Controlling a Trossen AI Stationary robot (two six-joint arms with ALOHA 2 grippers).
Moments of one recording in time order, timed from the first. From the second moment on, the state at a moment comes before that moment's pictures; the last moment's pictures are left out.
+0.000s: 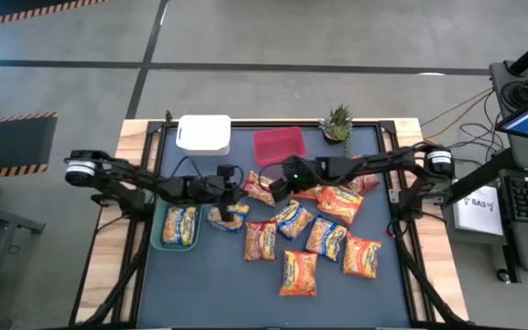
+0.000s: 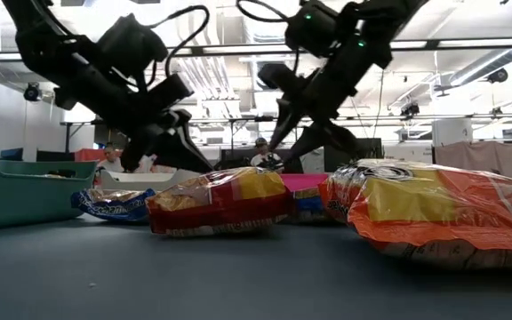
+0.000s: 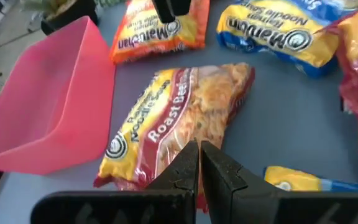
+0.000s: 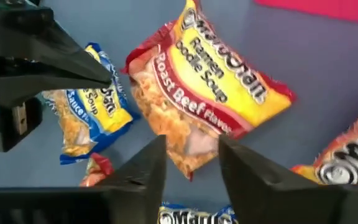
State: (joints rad) left arm 0.05 1.49 0.49 0.42 -0.22 0.33; right arm -0.13 1.70 1.08 -0.20 0.00 0.88
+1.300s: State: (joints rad) left arm 0.14 1.70 0.48 0.48 -0.19 0.06; right arm -0.14 1.91 0.94 0.37 0.06 0.96
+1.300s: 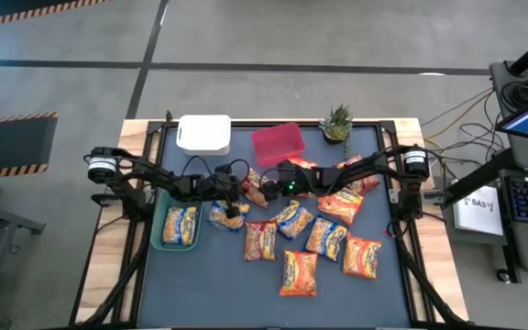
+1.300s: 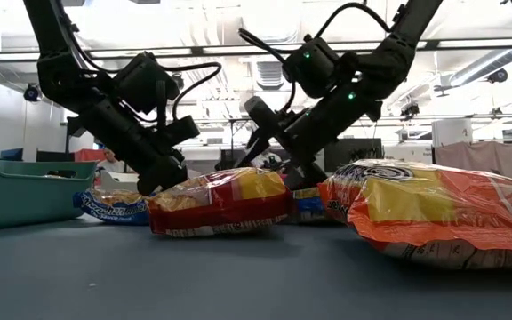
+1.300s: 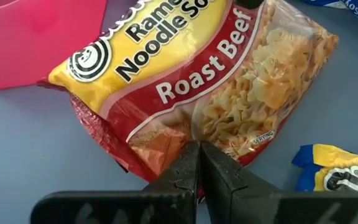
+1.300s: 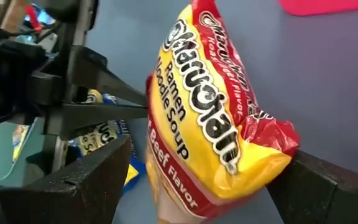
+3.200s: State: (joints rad) left arm 0.14 1.05 0.46 0.26 -0.18 0.31; right arm -0.07 1.64 0.96 0.27 0.40 0.62
